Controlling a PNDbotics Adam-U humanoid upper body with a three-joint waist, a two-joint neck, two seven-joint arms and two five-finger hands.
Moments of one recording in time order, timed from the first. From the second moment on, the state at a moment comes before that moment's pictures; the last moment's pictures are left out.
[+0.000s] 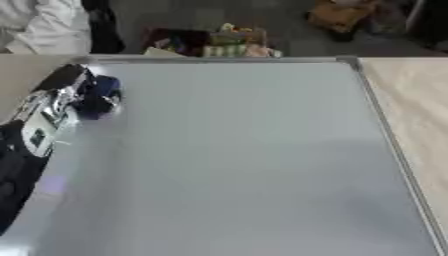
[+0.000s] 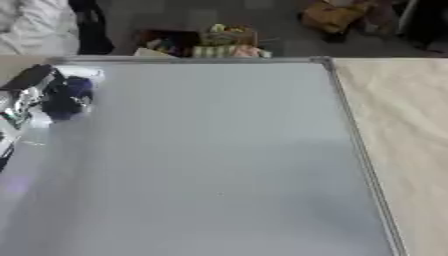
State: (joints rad) left arm -1.19 0.57 -0.07 -0.77 -0.87 0.14 -0.19; right arm -0.38 -0.48 -0.18 -1.99 -0.01 -0.12 -0.44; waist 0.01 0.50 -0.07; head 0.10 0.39
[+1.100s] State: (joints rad) left arm -1.20 0.56 -0.08 -0.77 -0.89 0.15 -0.19; right arm -0.38 -0.48 -0.18 -1.99 -0.01 -0.12 -0.45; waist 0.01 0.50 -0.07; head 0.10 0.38
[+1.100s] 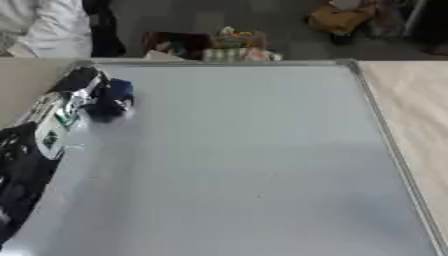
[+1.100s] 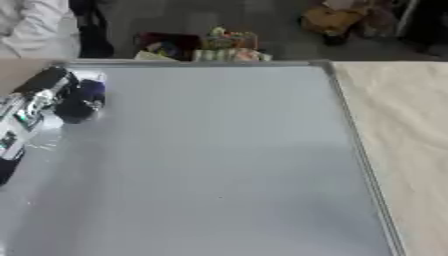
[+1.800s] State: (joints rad) left arm -1.16 0.62 -0.03 -0.74 -0.89 0.21 -0.14; right arm -0.38 -0.48 -0.18 -1.99 -0.01 -0.12 -0.45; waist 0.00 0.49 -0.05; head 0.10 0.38
